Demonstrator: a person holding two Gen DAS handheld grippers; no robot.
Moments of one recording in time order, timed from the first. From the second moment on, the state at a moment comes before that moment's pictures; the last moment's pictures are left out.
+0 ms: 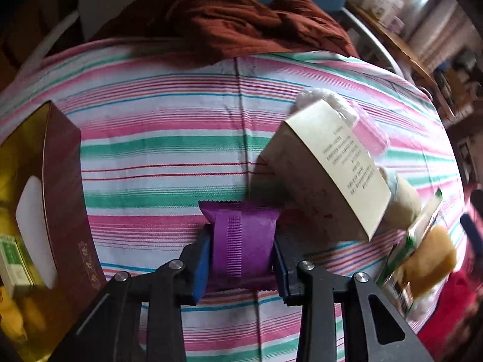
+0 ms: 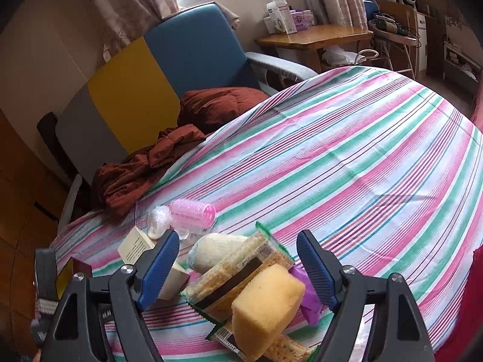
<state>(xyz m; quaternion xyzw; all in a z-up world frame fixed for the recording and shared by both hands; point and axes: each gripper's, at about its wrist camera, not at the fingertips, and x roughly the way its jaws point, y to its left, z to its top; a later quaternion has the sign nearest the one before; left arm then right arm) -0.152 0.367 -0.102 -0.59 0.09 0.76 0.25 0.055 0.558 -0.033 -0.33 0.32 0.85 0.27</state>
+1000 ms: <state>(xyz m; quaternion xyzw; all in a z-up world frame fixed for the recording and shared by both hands) -0.018 0.264 -0.035 -0.46 0.09 0.79 0.39 0.068 0.555 -0.080 -0.44 0.36 0.78 0.26</state>
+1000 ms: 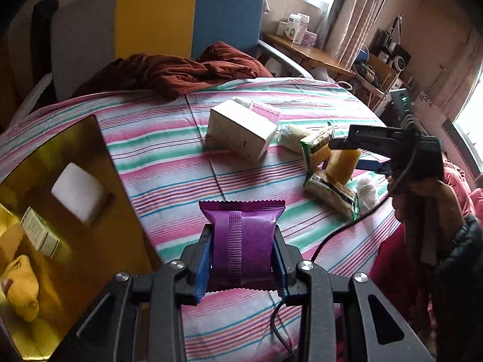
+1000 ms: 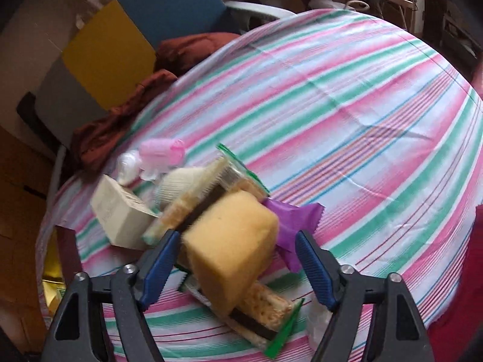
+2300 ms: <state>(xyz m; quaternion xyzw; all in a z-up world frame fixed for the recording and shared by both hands) -0.063 0.076 -0.009 -0.38 0.03 0.91 0.19 -0.025 0.264 -0.002 -0.42 0.18 0.89 -0.06</state>
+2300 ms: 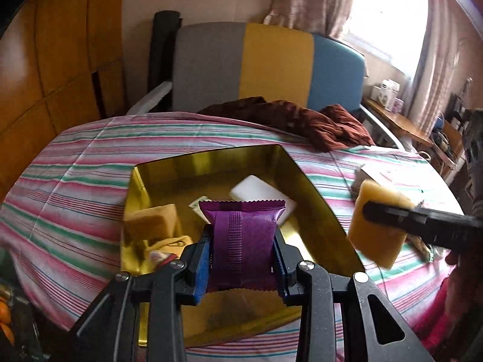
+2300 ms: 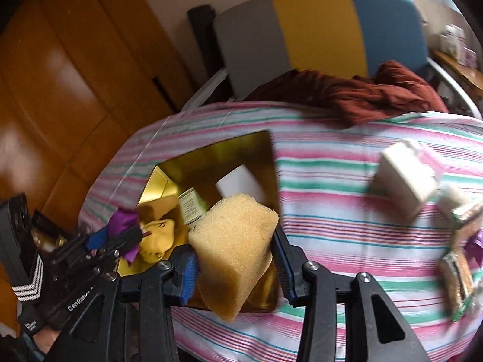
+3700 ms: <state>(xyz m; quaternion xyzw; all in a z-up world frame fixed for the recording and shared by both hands) -0.118 0.015 -0.023 -0.37 -0.02 0.92 0.08 -0.060 0.188 -0.017 -0.43 0.16 0.88 -0.10</state>
